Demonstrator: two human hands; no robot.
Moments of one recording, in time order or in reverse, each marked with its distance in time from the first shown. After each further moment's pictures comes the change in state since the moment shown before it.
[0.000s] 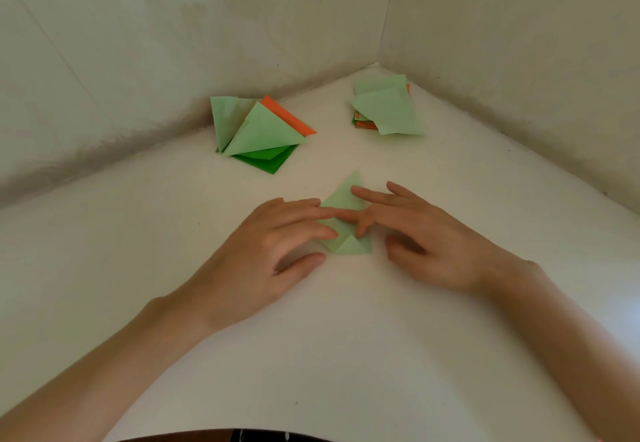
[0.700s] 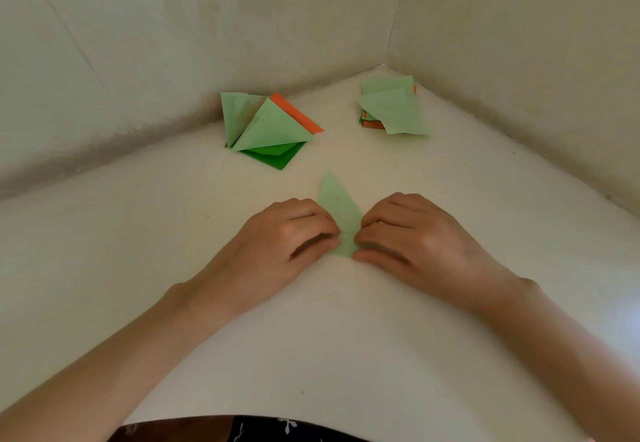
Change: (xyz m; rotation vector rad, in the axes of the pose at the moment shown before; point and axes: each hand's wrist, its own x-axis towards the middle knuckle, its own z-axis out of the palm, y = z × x) left_hand 0.006 0.006 0.003 0.043 0.041 0.001; right_hand 0.002 -0.007 0.016 -0.410 0.314 -0.291
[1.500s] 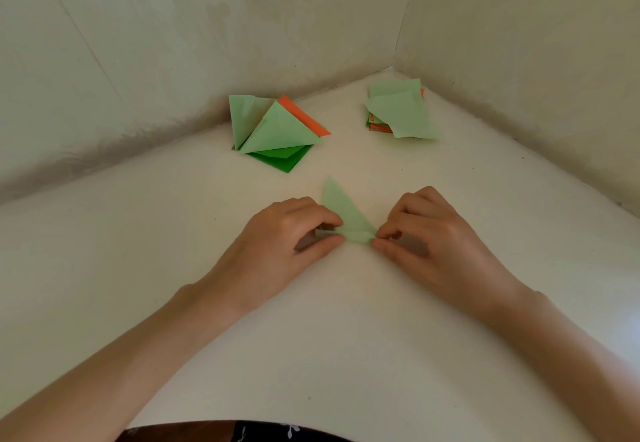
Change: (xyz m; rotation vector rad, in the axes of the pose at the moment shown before) left_hand 0.003 0.002 -0.004 -0.091 0.063 -0.112; right_hand -0.005 -0.001 0.000 0.194 0.037 0.333
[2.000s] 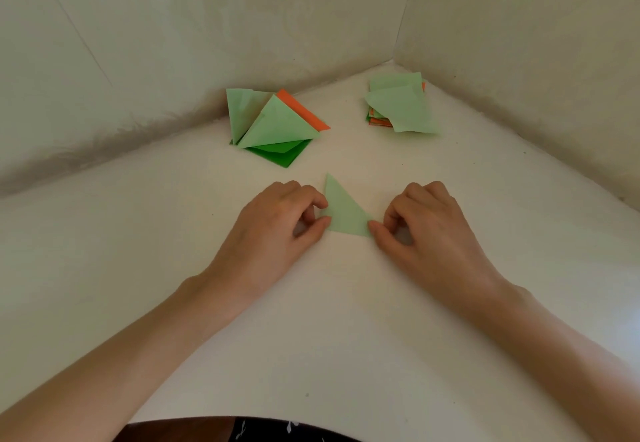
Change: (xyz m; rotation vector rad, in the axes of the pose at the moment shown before) left_hand 0.005 -0.006 0.006 0.153 0.088 -0.105; right_hand 0.006 -0.009 0.011 -0.212 0.020 0.253
